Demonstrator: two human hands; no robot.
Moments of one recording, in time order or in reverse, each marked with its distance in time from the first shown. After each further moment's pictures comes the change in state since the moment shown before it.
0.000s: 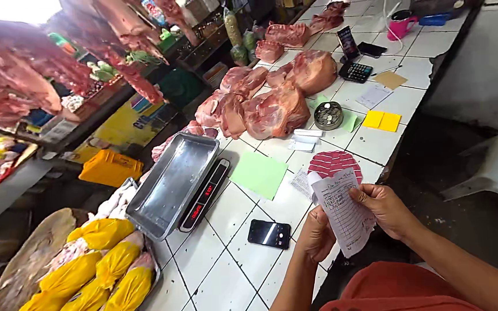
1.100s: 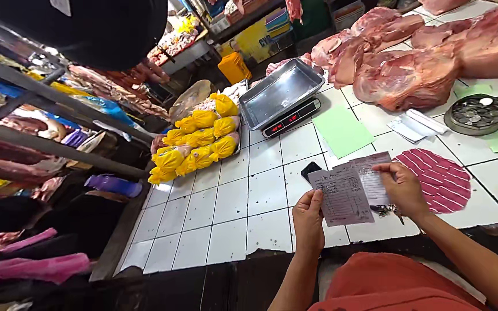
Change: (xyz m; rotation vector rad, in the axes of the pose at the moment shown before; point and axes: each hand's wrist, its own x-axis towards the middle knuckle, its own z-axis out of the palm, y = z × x) left_hand -0.110 0.001 0.026 0.208 1.234 0.714; right_hand 0.072 0.074 0.070 -0.658 -0.461 -0.468
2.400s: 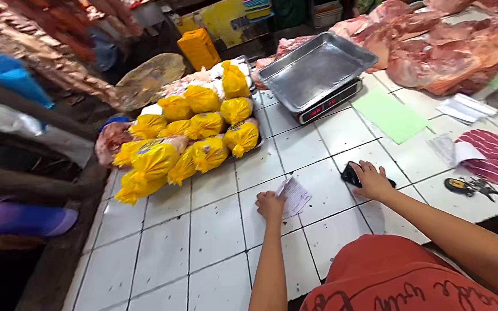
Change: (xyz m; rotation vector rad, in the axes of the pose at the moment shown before) left_hand 0.292 0.005 -0.385 1.320 0.025 -0.150; right_hand 0.016 -0.026 0.321 -0.874 -0.616 0.353
